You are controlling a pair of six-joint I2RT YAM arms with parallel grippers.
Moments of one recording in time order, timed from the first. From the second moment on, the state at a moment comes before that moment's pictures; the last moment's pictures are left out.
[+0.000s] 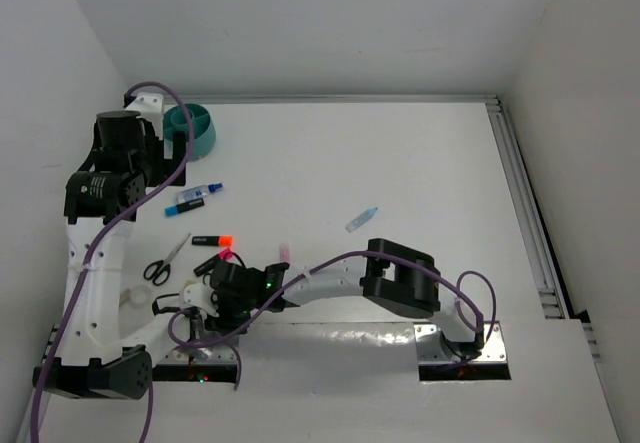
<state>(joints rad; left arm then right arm) 0.01 1.04 1.44 -1.04 -0.24 0.13 1.39 2.18 1.47 -0.07 -0.35 -0.23</state>
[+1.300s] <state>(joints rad) 0.01 1.06 1.44 -0.98 -0.32 0.14 1.39 2.14 1.31 0.10 -0.17 -0.16</state>
